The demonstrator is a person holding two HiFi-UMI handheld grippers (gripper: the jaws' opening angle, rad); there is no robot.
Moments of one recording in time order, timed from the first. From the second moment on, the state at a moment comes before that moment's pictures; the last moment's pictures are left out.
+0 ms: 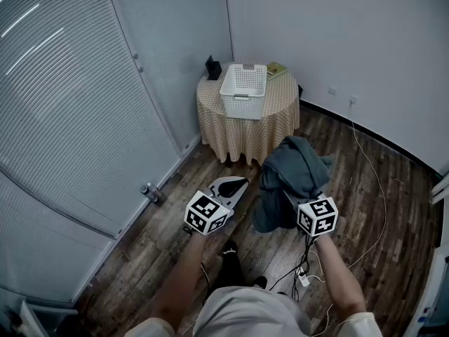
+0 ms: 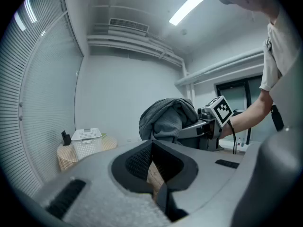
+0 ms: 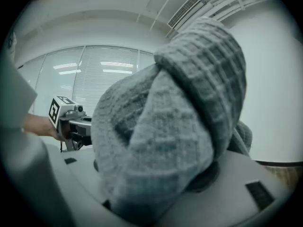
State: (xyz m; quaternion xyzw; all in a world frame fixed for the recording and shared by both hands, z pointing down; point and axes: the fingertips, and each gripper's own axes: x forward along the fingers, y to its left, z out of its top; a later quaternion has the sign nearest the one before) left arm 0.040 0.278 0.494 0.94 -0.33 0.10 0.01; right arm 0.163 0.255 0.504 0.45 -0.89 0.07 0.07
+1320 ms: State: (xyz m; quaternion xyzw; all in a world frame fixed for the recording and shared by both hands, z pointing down) left arm 0.000 0.166 0.494 0.93 -0.34 0.11 0.00; right arm 0.130 0.171 0.502 0.42 -0.90 0.08 0.05
